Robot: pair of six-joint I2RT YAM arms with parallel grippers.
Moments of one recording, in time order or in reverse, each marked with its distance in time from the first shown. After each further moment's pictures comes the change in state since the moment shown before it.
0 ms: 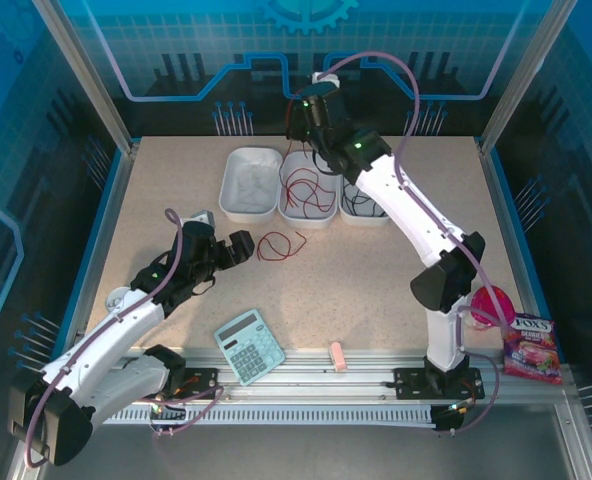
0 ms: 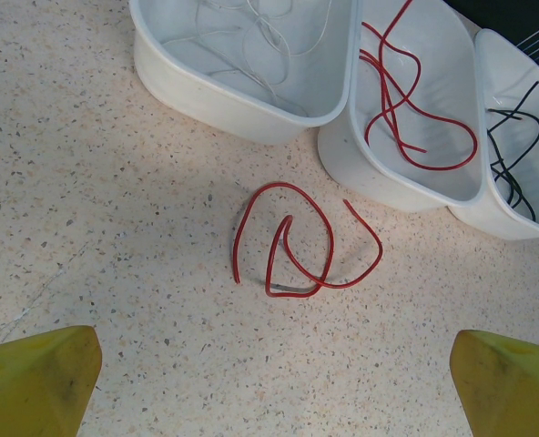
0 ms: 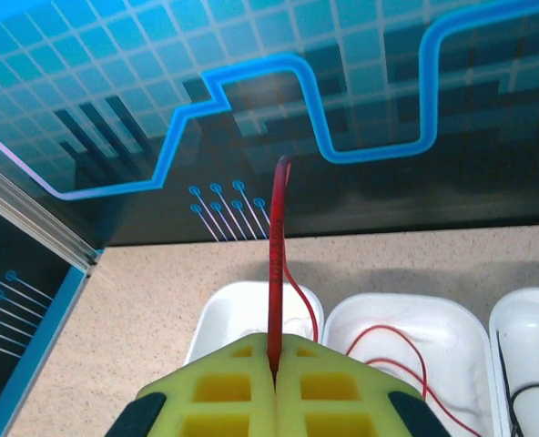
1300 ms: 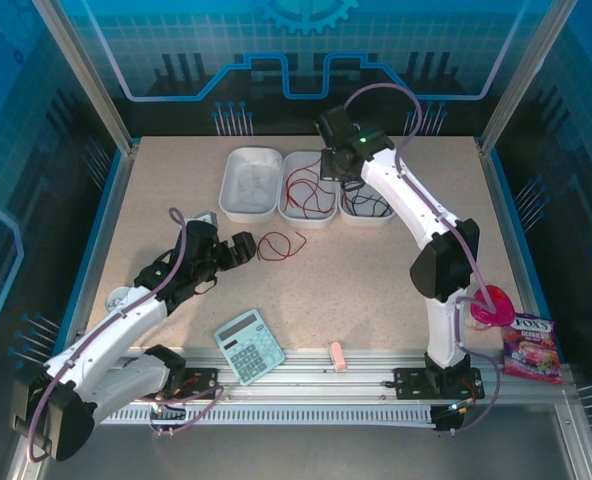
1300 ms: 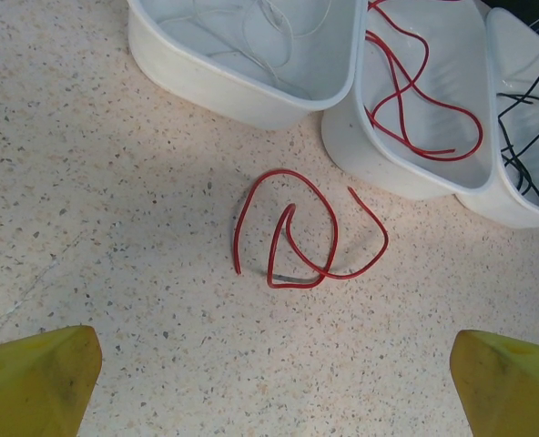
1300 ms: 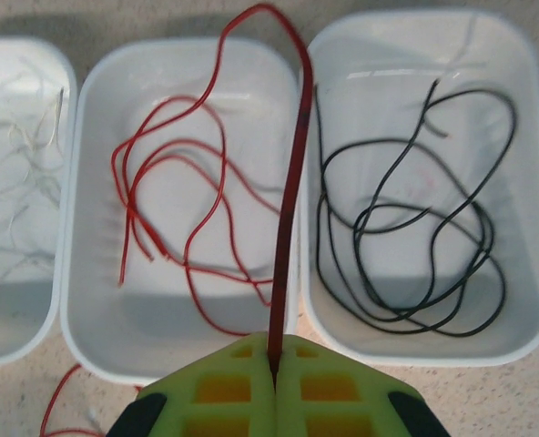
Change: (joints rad) left arm 0.000 0.035 -0.001 0.005 0.023 0.003; right arm -0.124 0.063 -0.092 -0.467 -0.093 0.062
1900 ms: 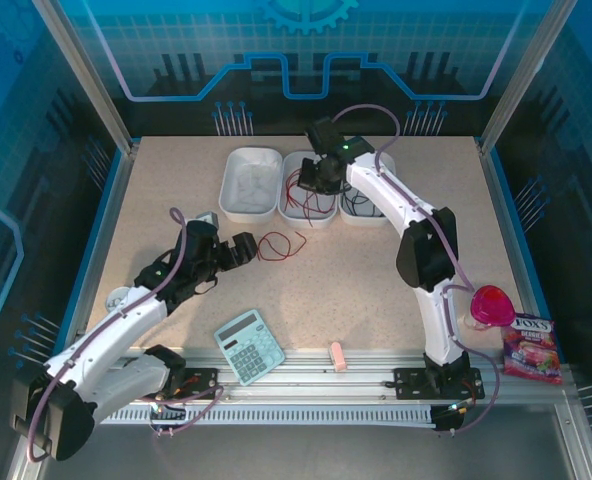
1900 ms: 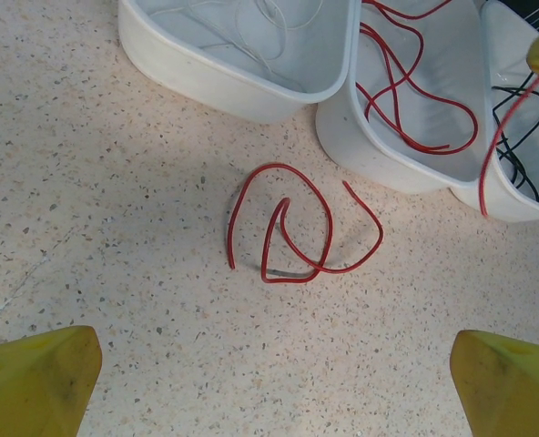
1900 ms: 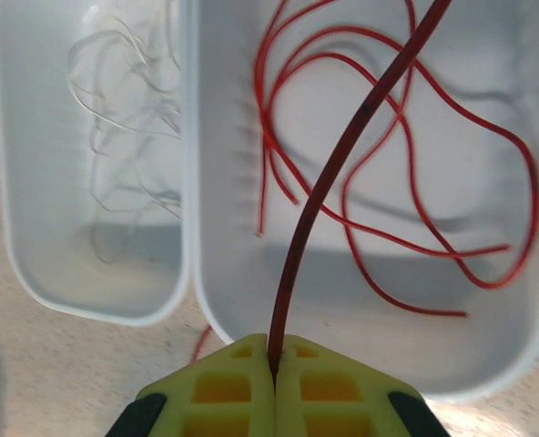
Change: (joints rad) left arm 0.000 -0.004 0.000 0.001 0.015 0.000; right arm -0.007 0.143 -0.005 0.169 -0.364 0.164
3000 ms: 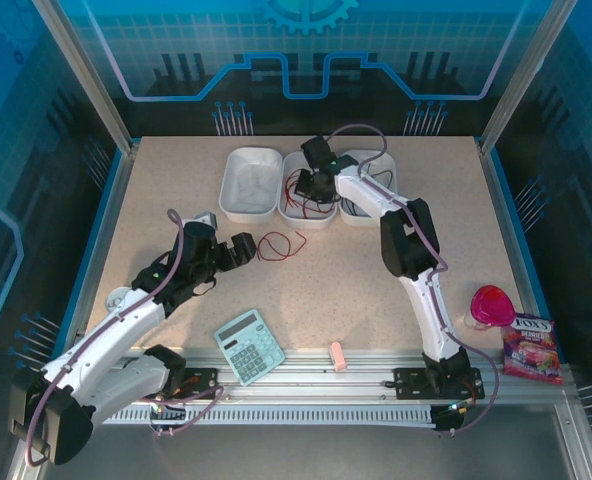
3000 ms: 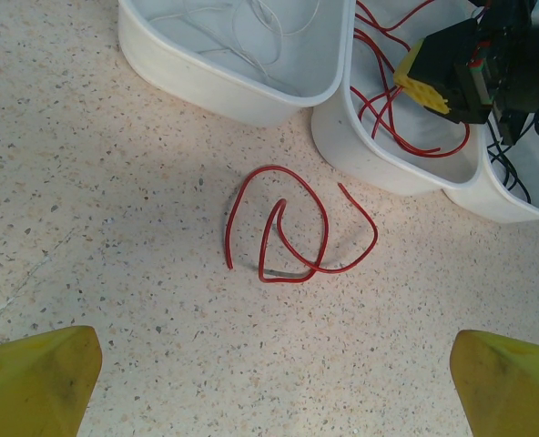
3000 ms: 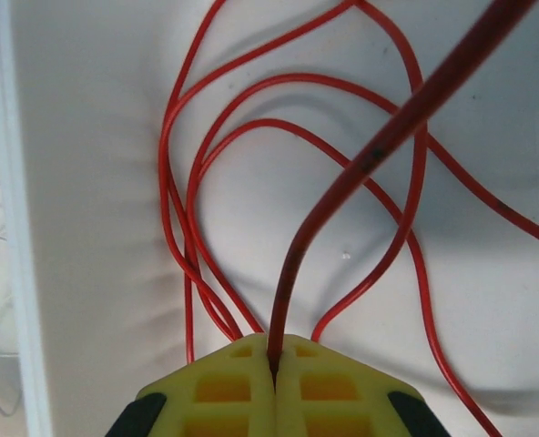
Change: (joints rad) left arm 0.000 -0.024 -0.006 -0.005 0.000 0.000; right arm -0.019 0.201 -0.042 0.241 0.053 0.028
